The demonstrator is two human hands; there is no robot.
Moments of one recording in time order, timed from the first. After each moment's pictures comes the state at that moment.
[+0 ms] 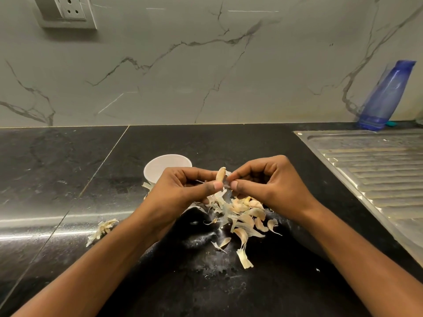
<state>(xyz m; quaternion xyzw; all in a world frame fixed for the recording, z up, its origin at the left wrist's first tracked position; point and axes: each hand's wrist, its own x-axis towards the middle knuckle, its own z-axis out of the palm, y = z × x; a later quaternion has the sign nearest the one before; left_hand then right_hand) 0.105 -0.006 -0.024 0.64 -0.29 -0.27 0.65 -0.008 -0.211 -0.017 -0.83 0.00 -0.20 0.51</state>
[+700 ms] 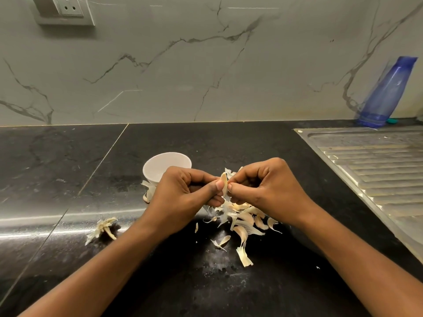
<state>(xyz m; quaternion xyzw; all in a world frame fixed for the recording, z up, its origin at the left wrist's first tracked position) 0.101 -0.014 -0.039 0.68 -0.39 -0.13 0.61 -0.008 -0.204 -0.023 -0.86 0.00 -0.20 0.47</state>
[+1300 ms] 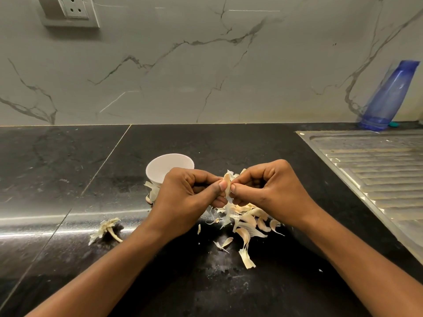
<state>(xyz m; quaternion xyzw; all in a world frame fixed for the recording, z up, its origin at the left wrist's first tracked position) 0.100 -0.015 -0.040 0.68 -0.40 -0.10 0.61 -0.007 -0.205 -0.024 -0.84 0.00 -0.20 0.50</state>
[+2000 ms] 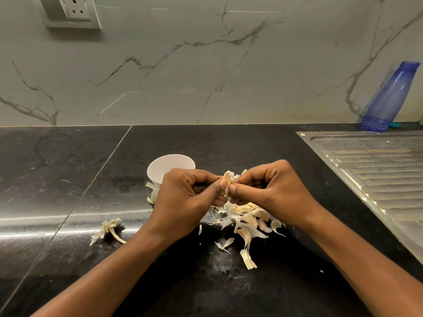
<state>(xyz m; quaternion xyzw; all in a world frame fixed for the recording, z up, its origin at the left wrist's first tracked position) 0.097 -0.015 -0.041 0.68 -0.40 -0.06 0.62 -0.007 -0.205 -0.023 -0.83 0.00 -0.18 0.54</state>
